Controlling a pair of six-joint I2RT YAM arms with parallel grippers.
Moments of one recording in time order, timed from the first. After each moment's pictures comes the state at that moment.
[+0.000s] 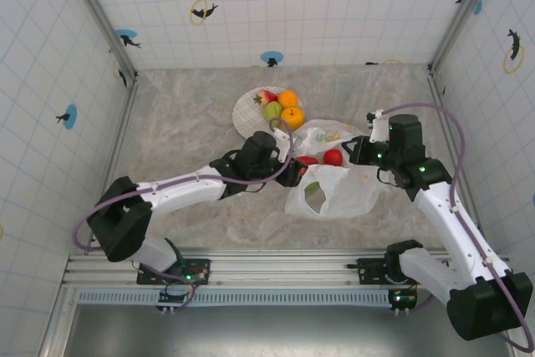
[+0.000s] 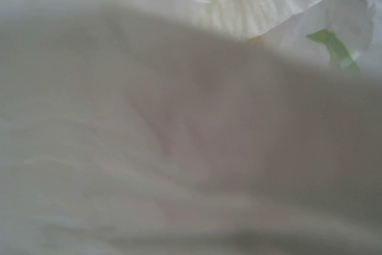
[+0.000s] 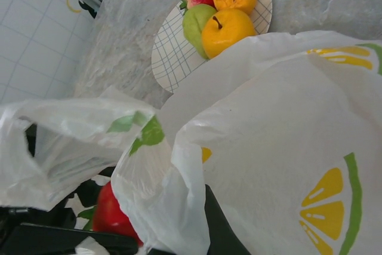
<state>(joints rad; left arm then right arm) -0.91 1.52 0.91 0.05 0.30 -0.40 0.28 0.96 0.82 -0.49 -0.44 0.41</state>
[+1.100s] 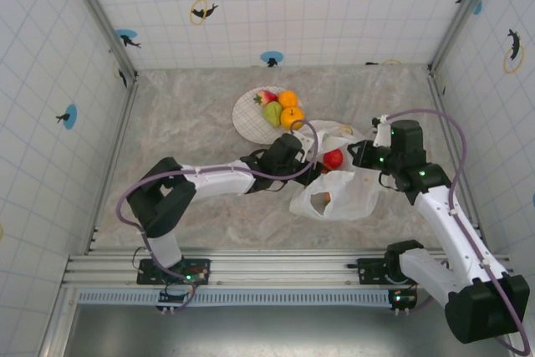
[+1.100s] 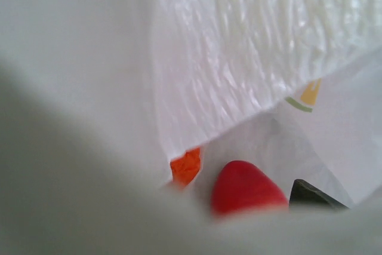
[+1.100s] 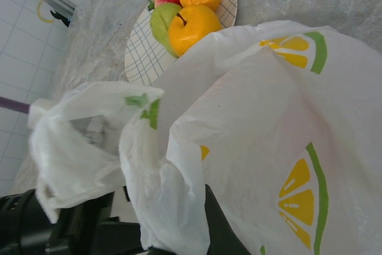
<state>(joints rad) -0.95 1.77 1.03 0.10 0.21 -0.47 0.23 0.94 0.76 -0.49 -0.39 0.43</state>
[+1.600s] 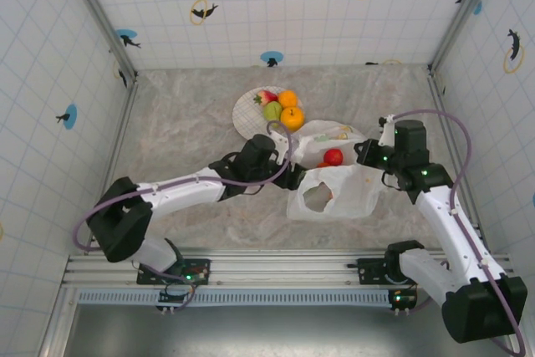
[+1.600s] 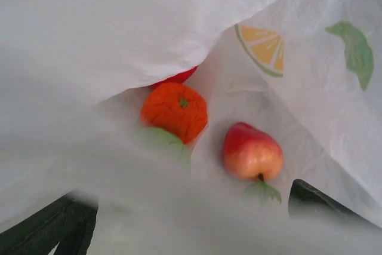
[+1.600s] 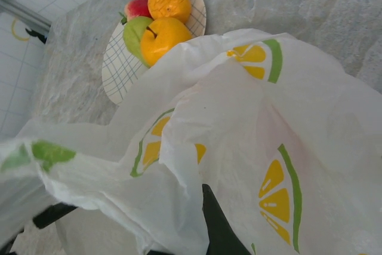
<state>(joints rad) -0.89 1.48 0.85 0.01 0.25 -0.40 0.19 0.94 0.76 -0.50 -0.34 0.46</state>
